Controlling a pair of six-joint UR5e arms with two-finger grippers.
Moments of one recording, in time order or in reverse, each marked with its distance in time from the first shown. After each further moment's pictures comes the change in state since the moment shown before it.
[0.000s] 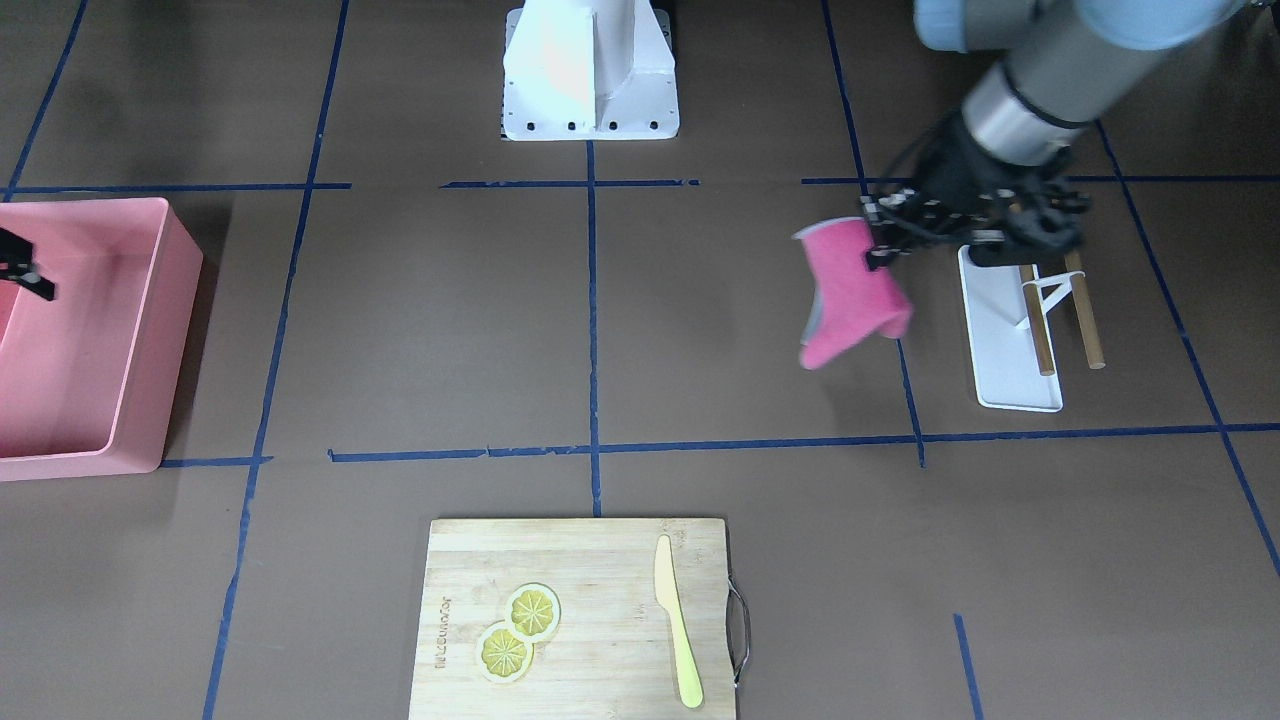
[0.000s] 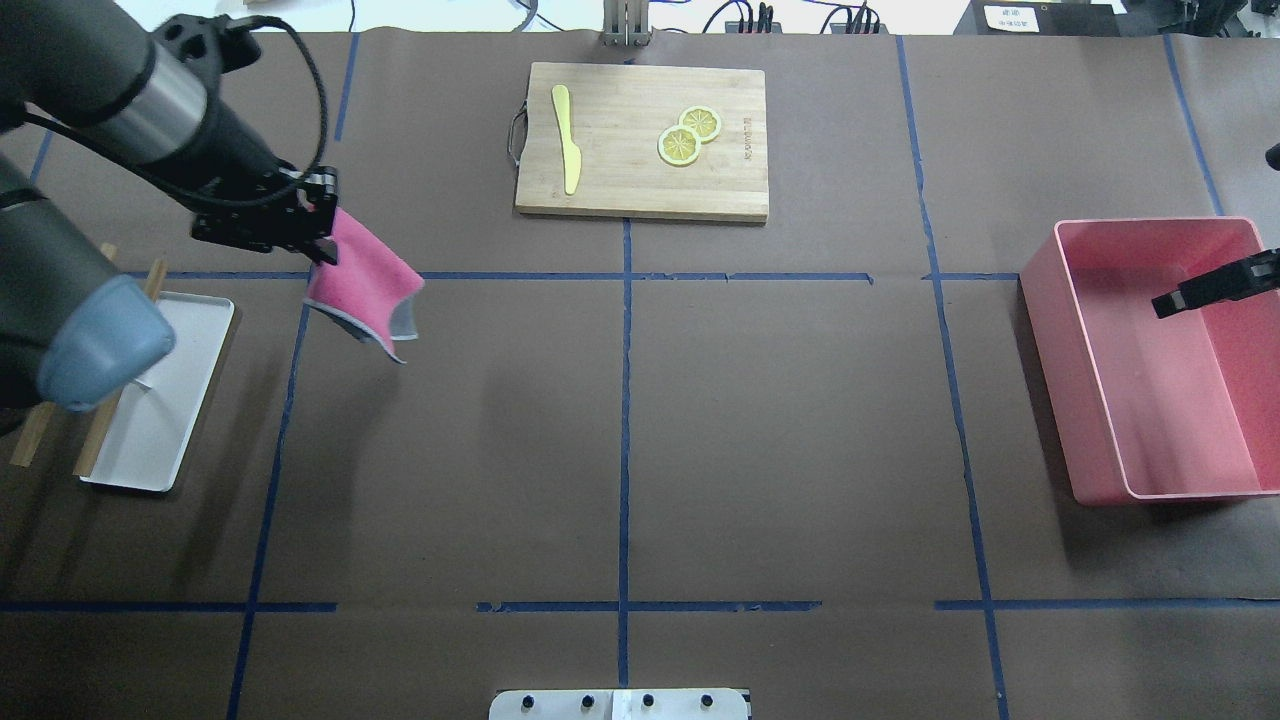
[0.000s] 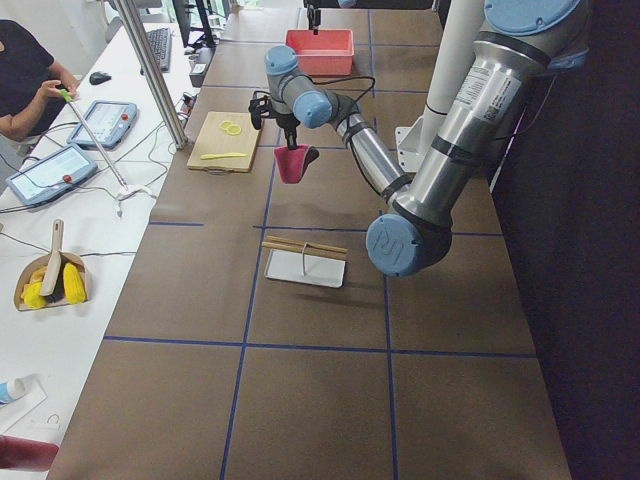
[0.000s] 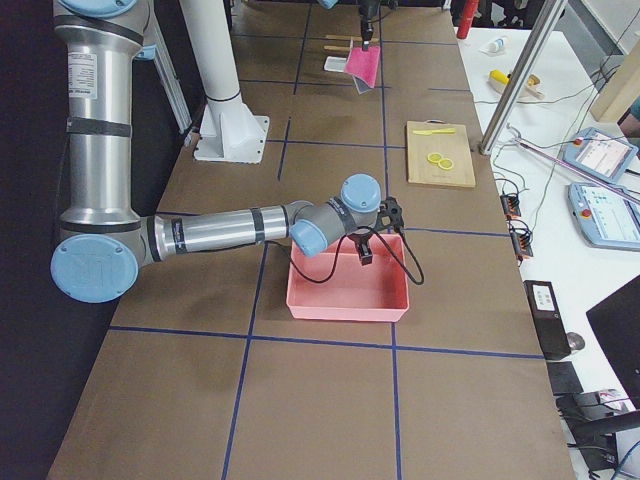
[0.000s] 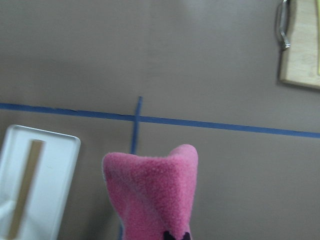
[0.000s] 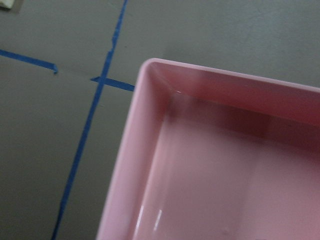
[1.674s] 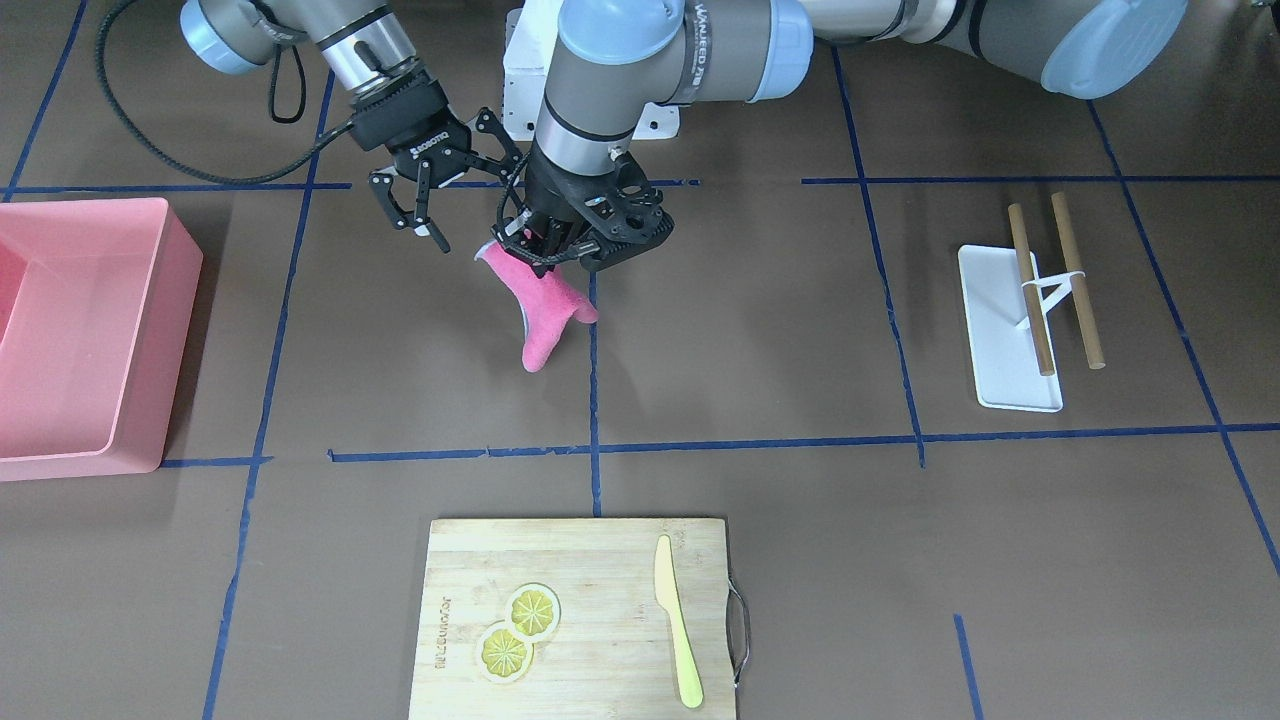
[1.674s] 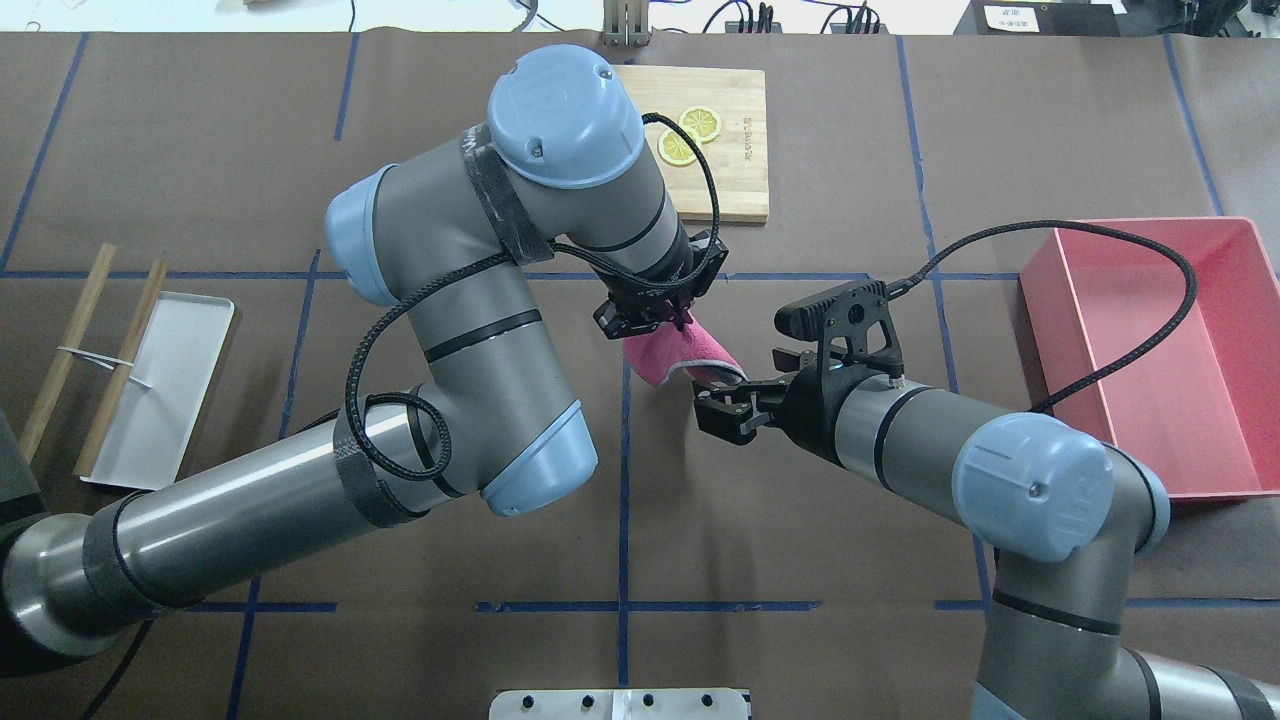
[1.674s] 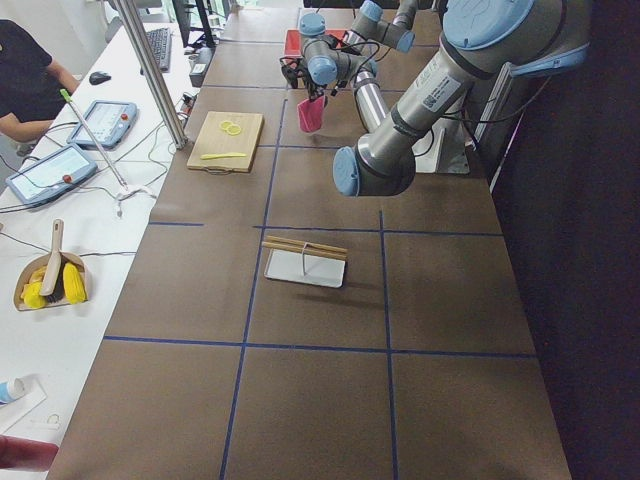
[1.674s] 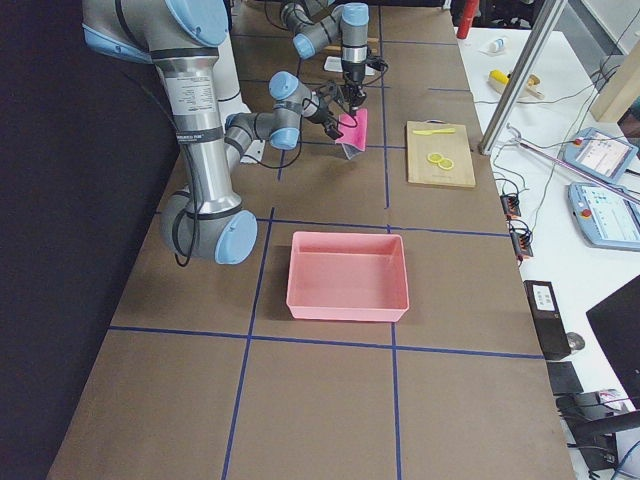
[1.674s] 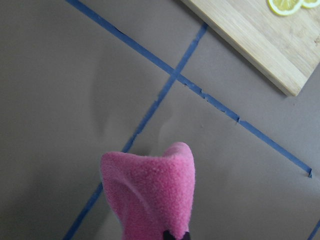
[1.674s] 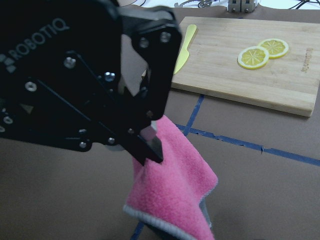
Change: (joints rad) left arm 0.320 -0.434 0.374 -0.172 0.284 -0.630; right arm -0.835 0.313 0.274 0.000 -1.073 0.441
